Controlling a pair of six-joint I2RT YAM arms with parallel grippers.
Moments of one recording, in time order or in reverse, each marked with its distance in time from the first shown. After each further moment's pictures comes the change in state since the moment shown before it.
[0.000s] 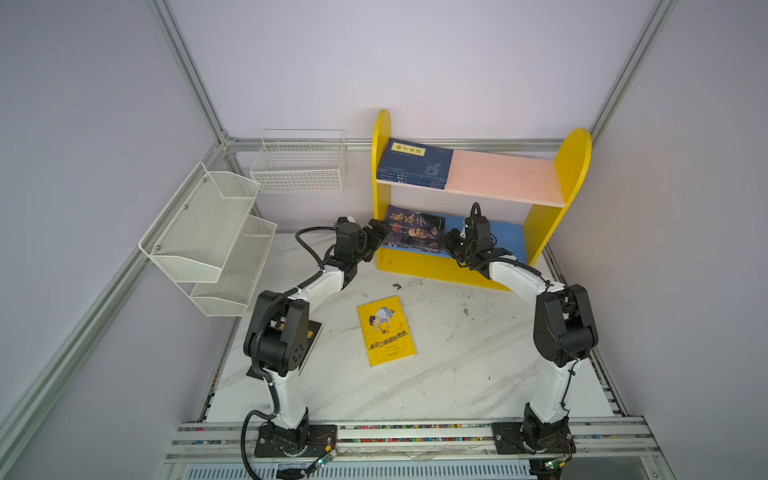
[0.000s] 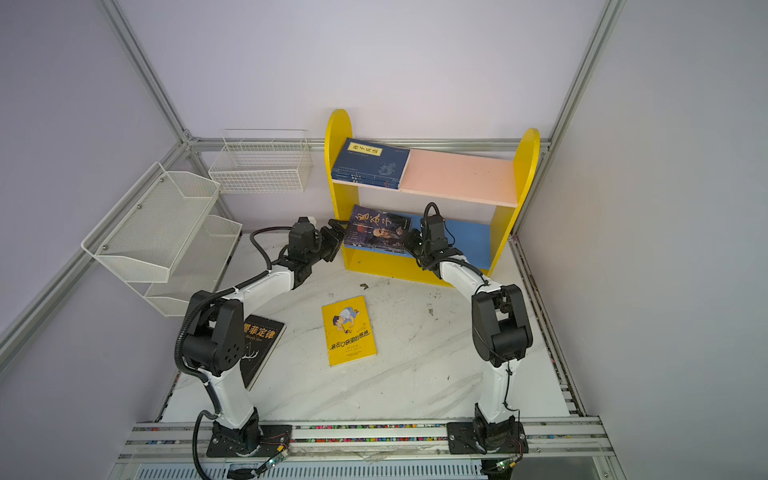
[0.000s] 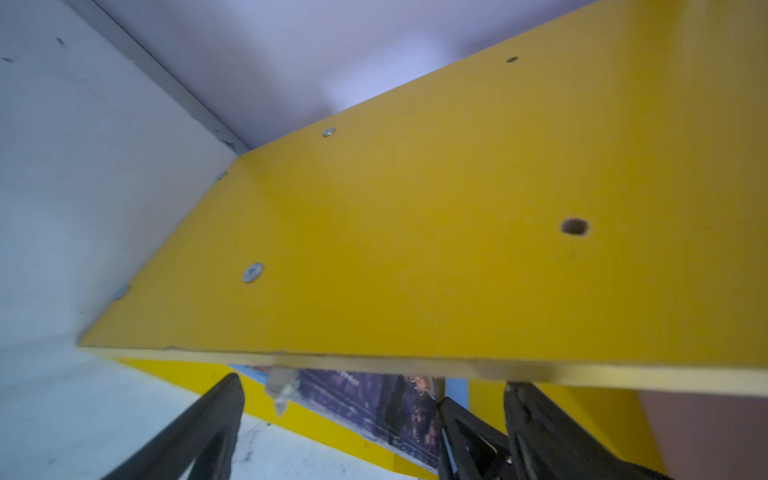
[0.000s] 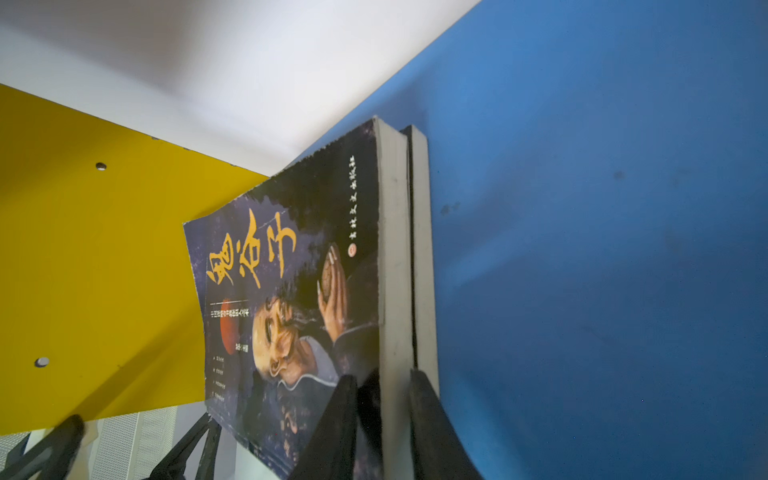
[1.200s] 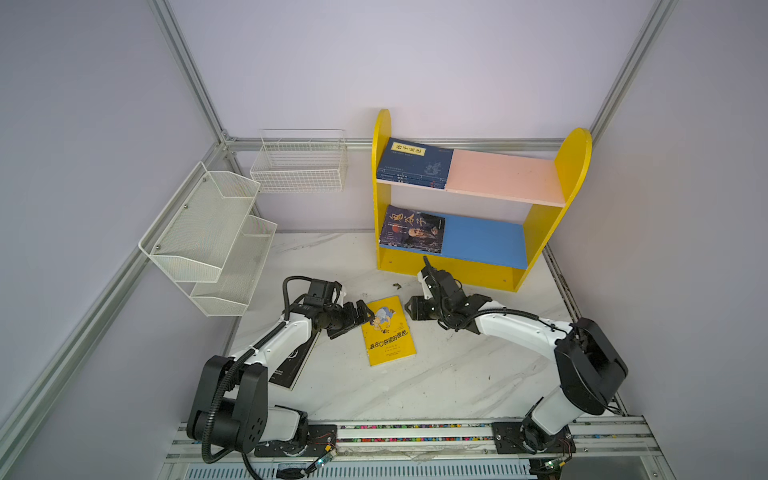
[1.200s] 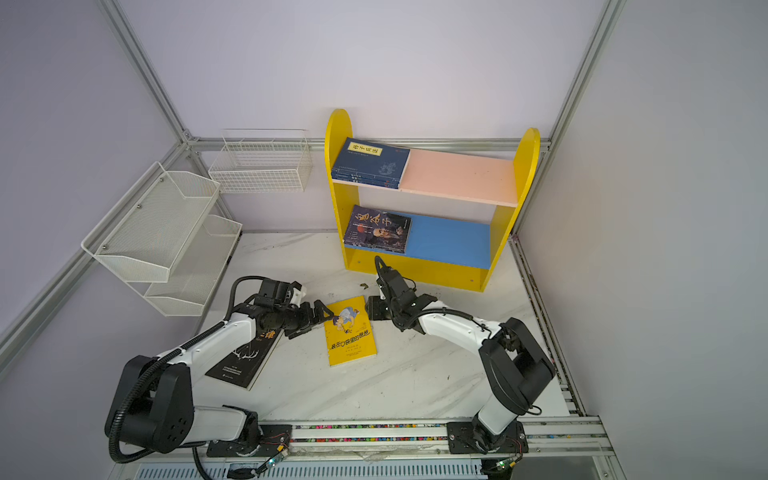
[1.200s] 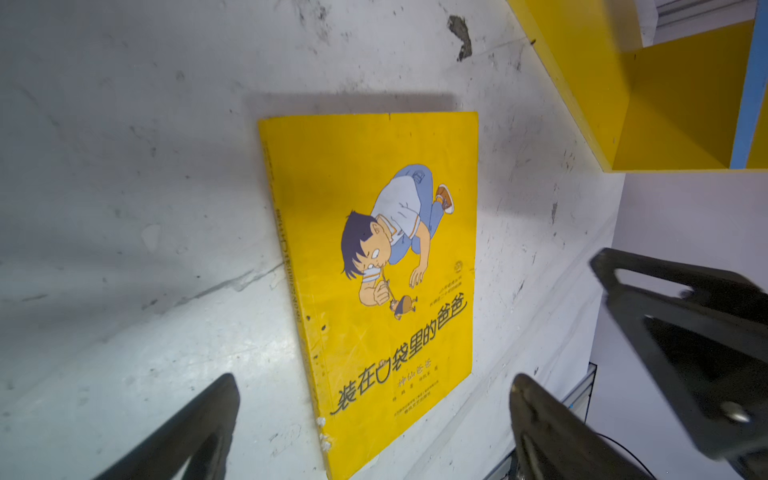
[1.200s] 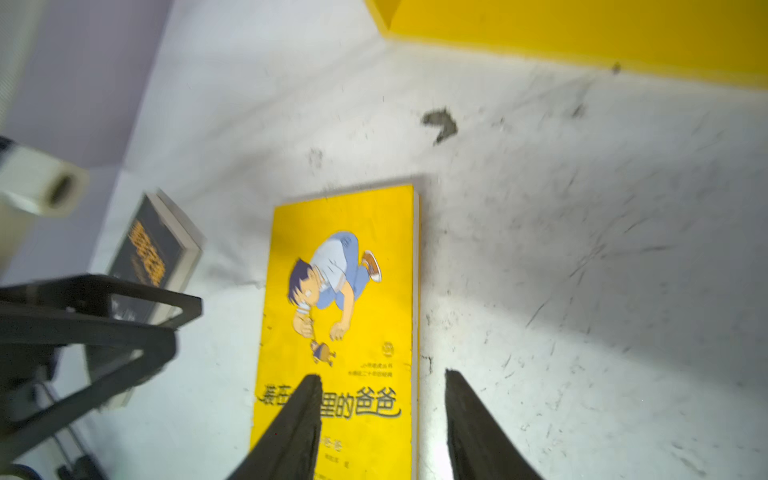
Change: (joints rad) left arm 0.073 -0.496 -0.608 -0.588 0.326 0.554; right arm 0.429 -0.262 -0.462 -0.138 0.095 -0.330
